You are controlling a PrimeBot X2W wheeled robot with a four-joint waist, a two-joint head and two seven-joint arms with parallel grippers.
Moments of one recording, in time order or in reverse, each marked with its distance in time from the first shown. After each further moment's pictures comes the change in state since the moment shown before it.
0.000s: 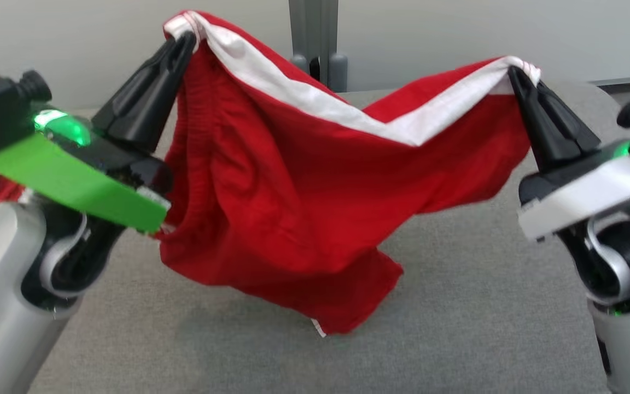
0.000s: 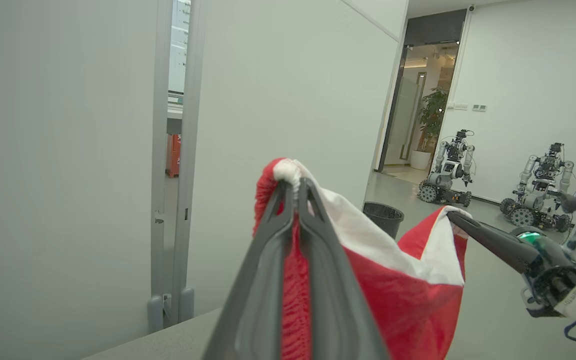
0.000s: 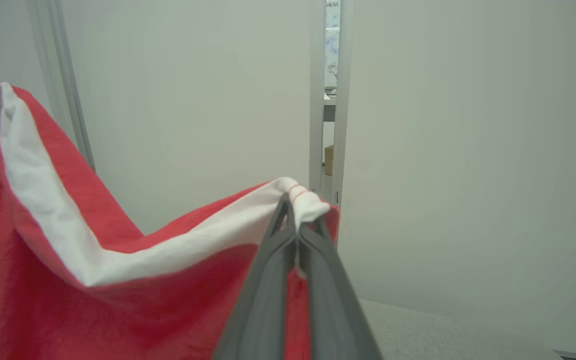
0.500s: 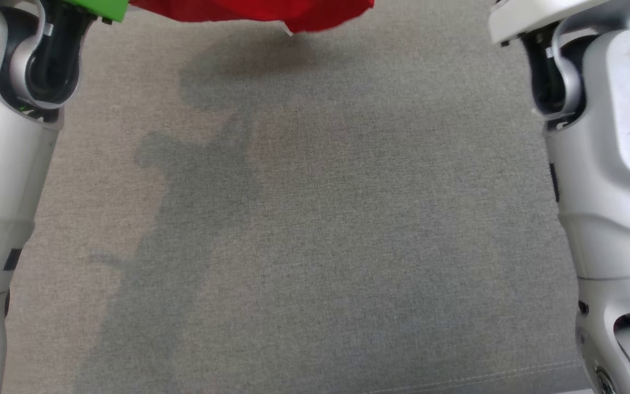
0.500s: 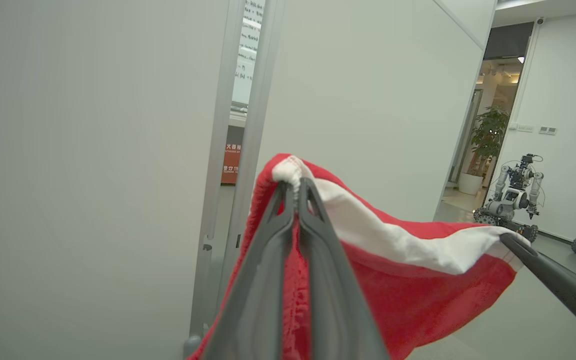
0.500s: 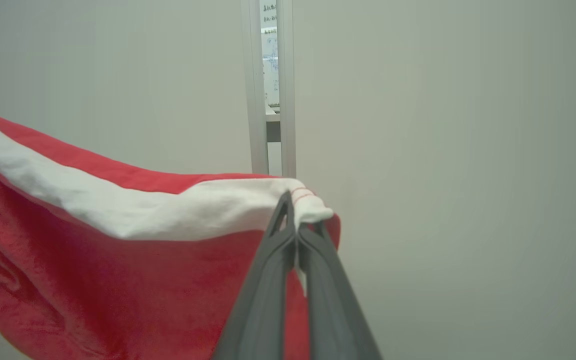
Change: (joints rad) left arm -0.516 -0.189 -0.002 0.589 0.118 -0.106 -0.123; right arm -0.650 0.103 0.018 0.714 -0.102 0.000 -0.410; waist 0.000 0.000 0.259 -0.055
